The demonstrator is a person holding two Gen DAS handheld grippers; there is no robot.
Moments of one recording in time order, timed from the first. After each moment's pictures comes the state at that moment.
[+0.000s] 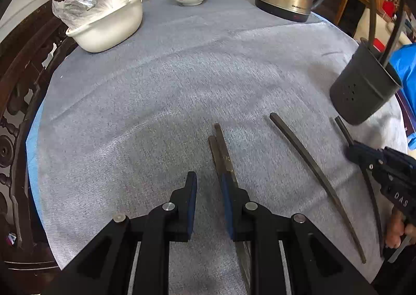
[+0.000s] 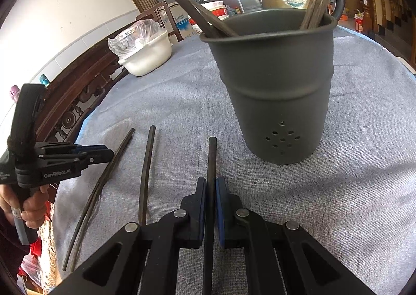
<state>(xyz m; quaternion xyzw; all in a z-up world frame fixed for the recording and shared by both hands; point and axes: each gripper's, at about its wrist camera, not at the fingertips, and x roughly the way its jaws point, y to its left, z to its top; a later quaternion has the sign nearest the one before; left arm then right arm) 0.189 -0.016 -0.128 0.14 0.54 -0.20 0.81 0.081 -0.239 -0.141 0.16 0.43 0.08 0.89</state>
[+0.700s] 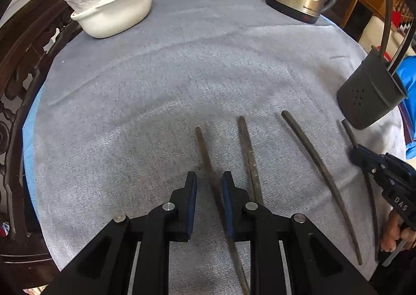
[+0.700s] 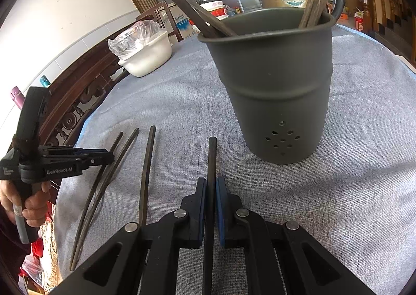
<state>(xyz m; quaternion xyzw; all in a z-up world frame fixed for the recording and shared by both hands) 0.190 -0.006 -0.128 0.12 0.56 -0.19 0.80 0.081 -0.240 -0.142 0.17 0.43 0.08 0.88</state>
